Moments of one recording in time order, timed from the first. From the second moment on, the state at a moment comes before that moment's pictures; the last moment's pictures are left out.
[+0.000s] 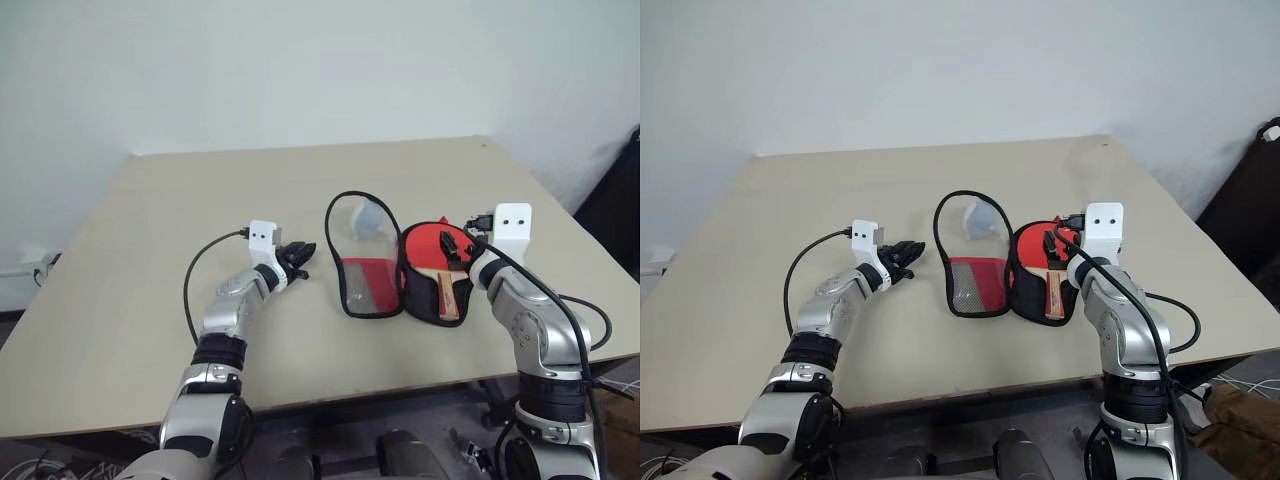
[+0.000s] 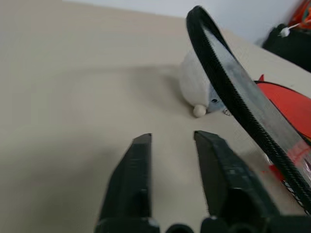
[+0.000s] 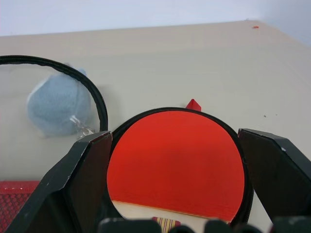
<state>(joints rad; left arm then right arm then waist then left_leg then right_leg) -0.64 0.20 0.11 0.65 -0.27 0.30 -0.54 -0.38 -0.21 -0.15 -0.29 0.19 0.86 0.04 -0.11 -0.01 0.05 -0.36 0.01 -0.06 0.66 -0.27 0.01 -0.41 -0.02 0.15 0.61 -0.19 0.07</state>
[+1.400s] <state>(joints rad) -0.74 0.09 -0.28 0.53 -0.20 0.50 -1.04 -0.40 -0.14 -0.32 -0.19 0.16 0.72 -0.17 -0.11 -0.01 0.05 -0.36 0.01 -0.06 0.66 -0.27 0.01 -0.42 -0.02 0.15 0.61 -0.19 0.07</state>
